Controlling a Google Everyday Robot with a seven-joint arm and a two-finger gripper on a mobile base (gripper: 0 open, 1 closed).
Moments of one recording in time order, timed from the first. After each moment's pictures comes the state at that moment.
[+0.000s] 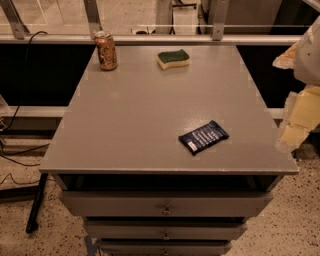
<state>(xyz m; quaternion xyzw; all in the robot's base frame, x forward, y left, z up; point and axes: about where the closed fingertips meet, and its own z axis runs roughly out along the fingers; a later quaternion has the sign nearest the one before) 0.438 -0.217 0.976 -0.60 0.78 -0.03 0.16</state>
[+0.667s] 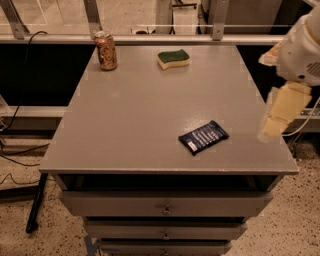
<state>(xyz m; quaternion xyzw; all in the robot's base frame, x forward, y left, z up) 0.467 -0.204 0.967 -0.61 0.77 -0.03 0.18</state>
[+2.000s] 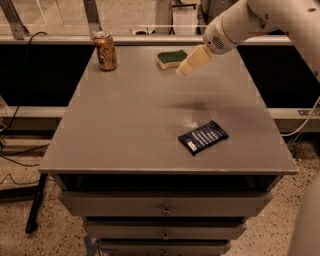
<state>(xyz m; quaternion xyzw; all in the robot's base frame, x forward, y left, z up) 0.731 -0.106 0.927 -0.48 0.78 0.08 0.39</state>
